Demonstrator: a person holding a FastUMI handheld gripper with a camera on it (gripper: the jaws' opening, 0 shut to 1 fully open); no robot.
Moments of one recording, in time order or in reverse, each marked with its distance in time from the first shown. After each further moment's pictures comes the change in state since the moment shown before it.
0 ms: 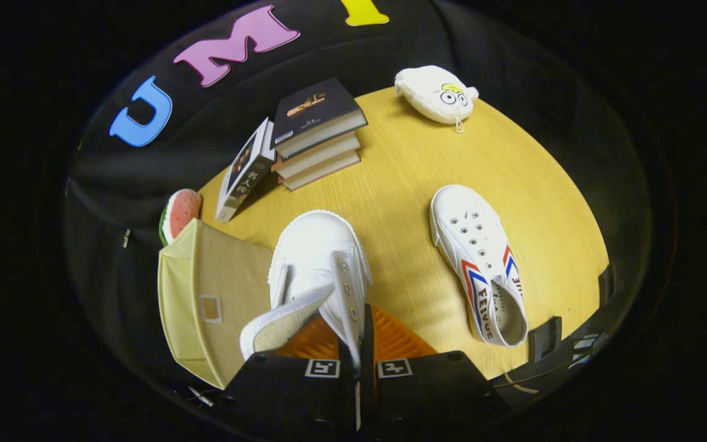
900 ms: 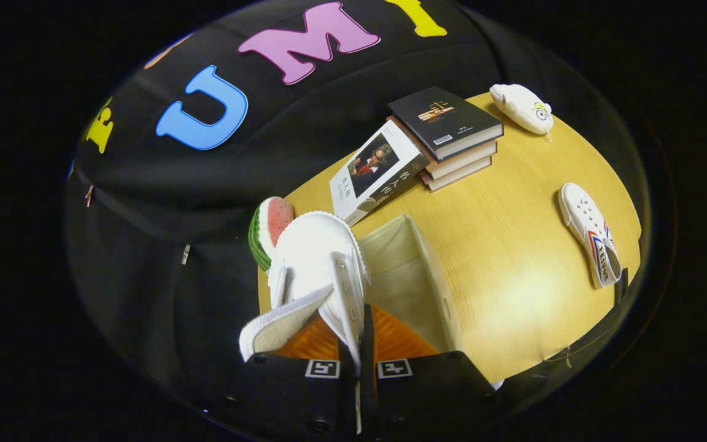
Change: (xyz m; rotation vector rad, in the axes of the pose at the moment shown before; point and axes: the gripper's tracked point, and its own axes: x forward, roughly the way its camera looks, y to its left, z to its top) arm -0.005 0.267 -0.027 0.048 0.005 0.193
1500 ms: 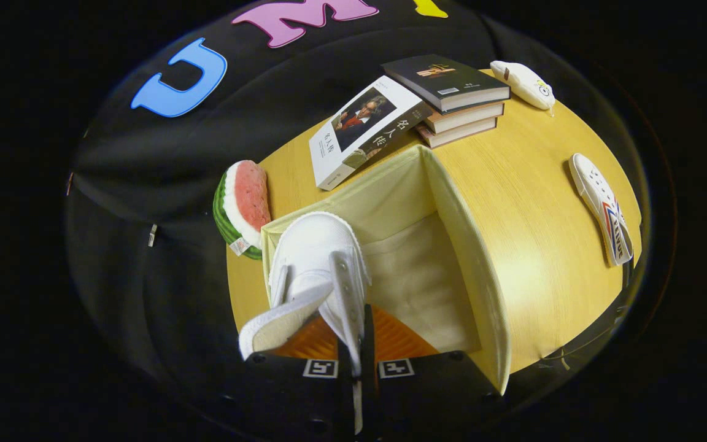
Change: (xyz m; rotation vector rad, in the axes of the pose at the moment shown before) arm 0.063 -0.011 -0.051 -0.007 0.102 -0.114
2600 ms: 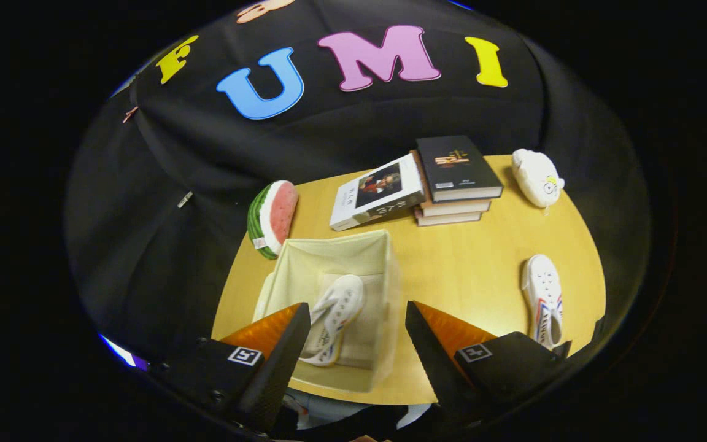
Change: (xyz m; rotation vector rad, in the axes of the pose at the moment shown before) arm -0.147 -0.083 0.057 -0.388 -0.256 0.052
